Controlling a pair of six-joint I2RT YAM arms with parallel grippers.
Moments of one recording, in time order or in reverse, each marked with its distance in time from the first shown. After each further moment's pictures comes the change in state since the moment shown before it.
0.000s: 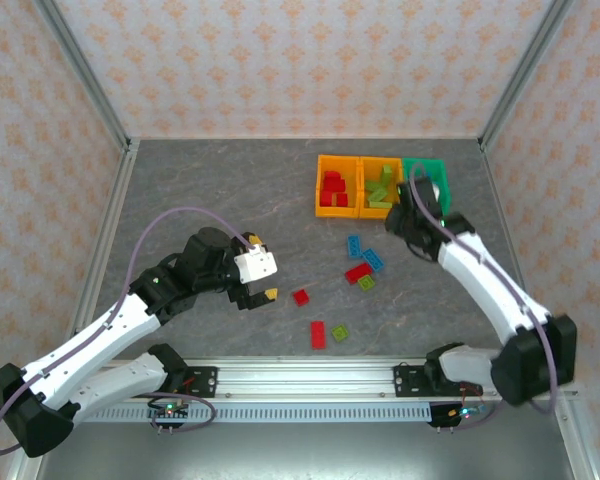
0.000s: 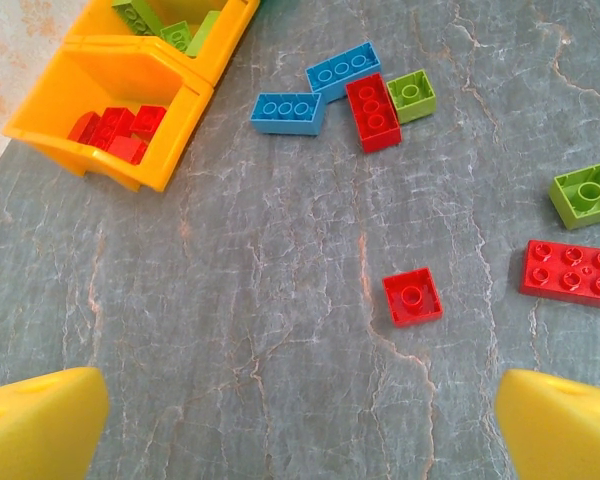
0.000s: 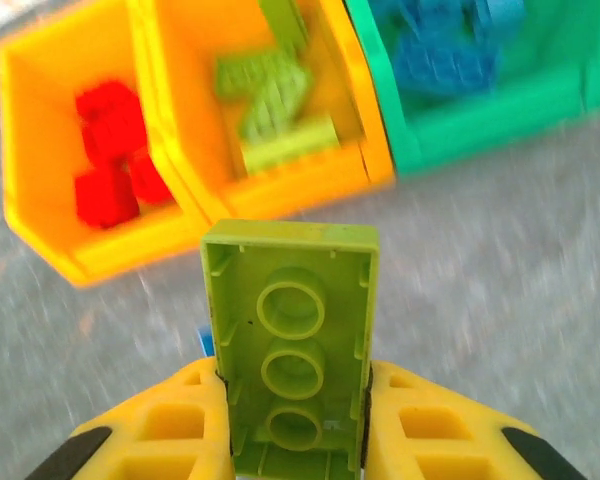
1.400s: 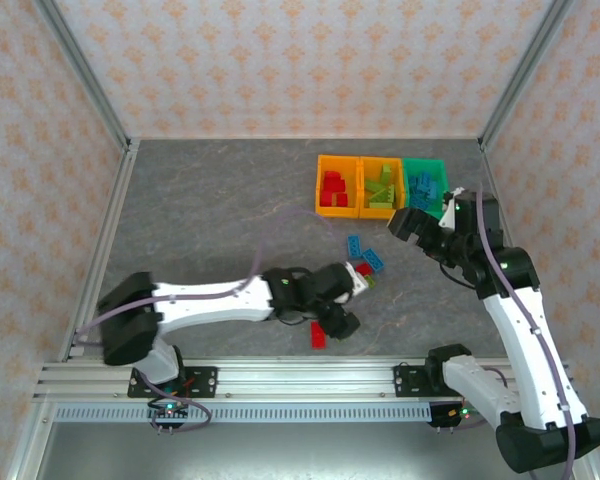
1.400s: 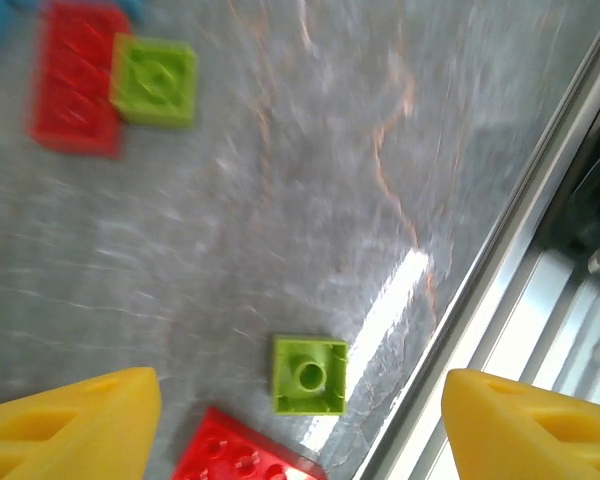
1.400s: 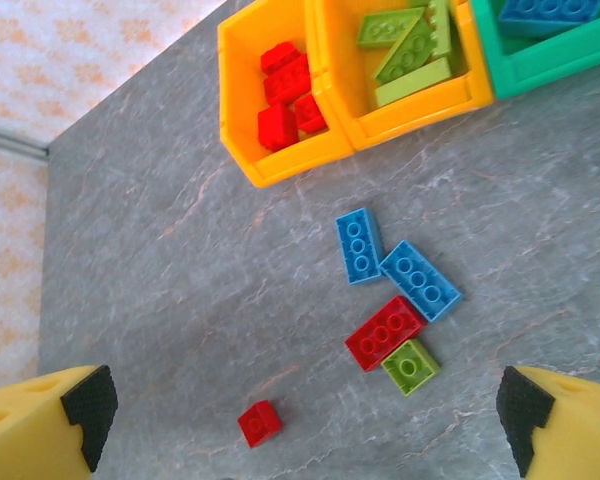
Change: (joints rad) left arm -0.515 0.759 0.362 0.046 -0.177 -0.841; right arm -0.134 -0.444 -0.028 -0.279 -0.398 0.002
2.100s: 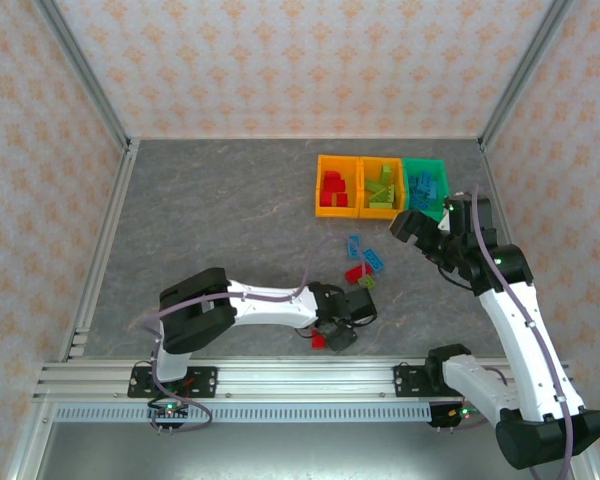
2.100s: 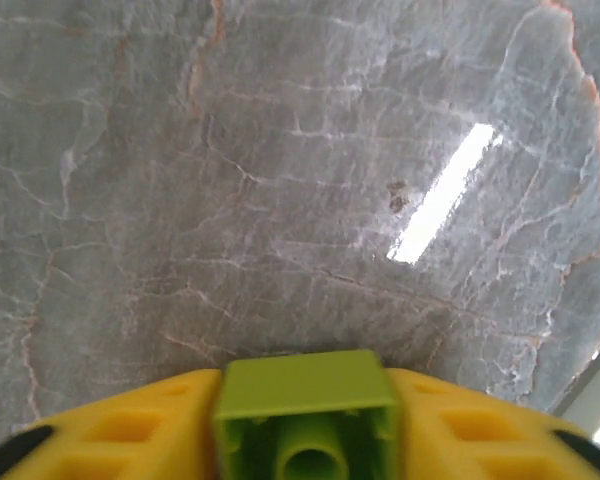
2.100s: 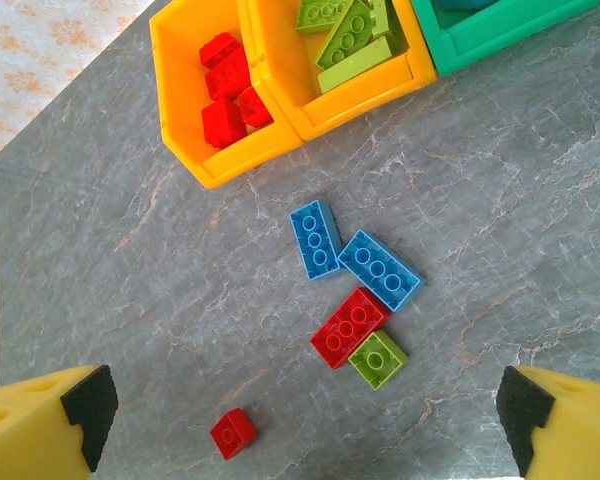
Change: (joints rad) left arm -0.038 0.278 0.100 -0.100 -0.049 0.010; right arm 0.000 0.014 -0.034 -0.013 0.050 0.043
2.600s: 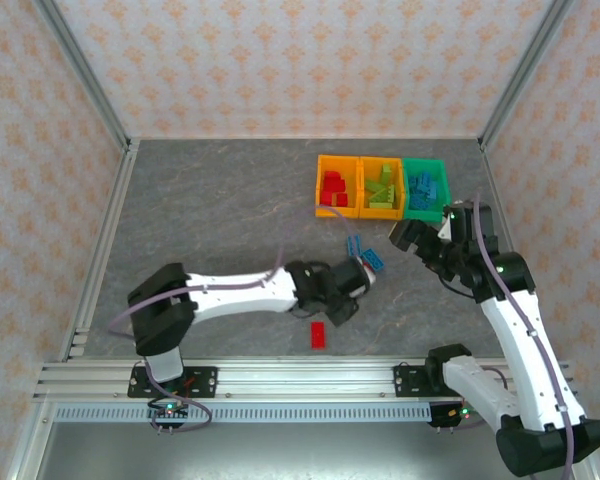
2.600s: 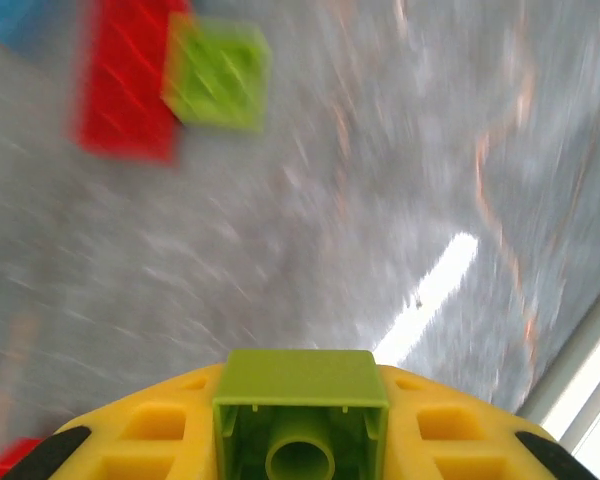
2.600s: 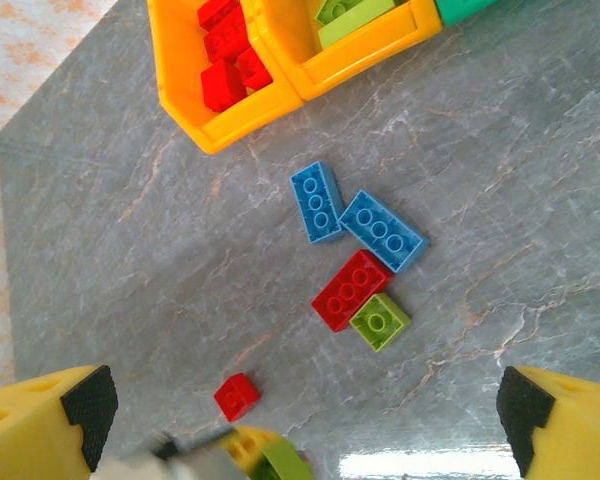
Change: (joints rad) left arm 0.121 -0.178 0.054 0.033 -0.043 -0.005; right arm 0.000 -0.064 -0.041 -0.041 -0.053 0.018
